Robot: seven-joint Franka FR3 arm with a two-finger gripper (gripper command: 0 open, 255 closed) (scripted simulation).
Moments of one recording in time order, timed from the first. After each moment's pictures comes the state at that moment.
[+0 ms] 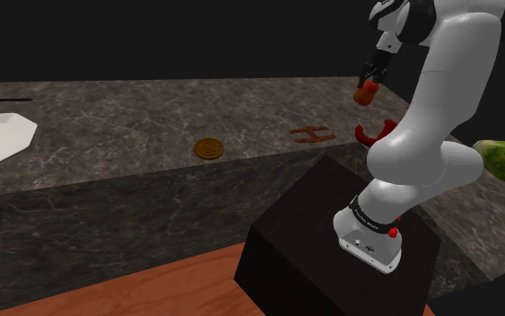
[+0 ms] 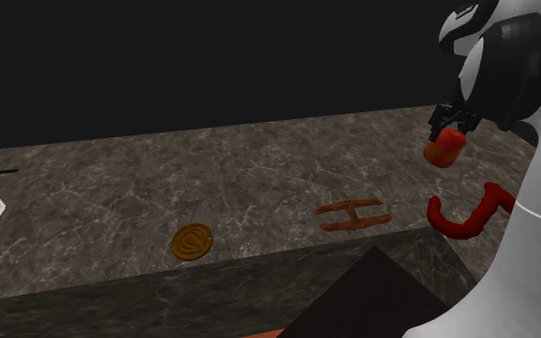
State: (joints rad) arm -0.76 0.51 -0.42 -1.50 0.24 1.67 -0.73
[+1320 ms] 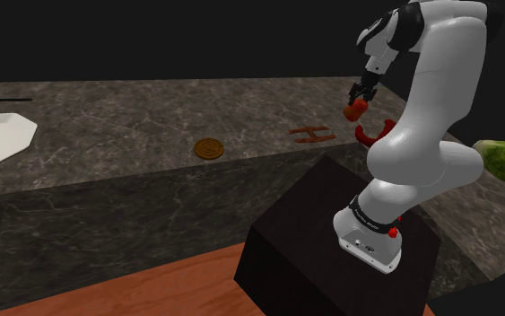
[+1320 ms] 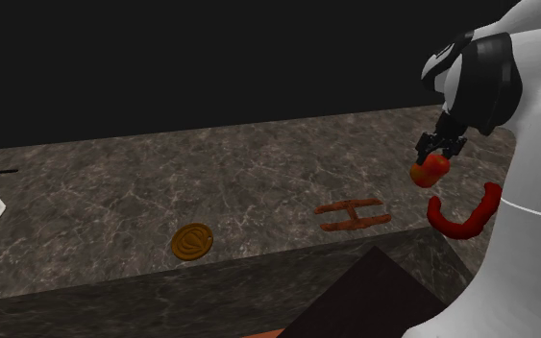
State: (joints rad) arm -0.77 0.60 -0.40 -1.60 0.28 1.86 -0.76
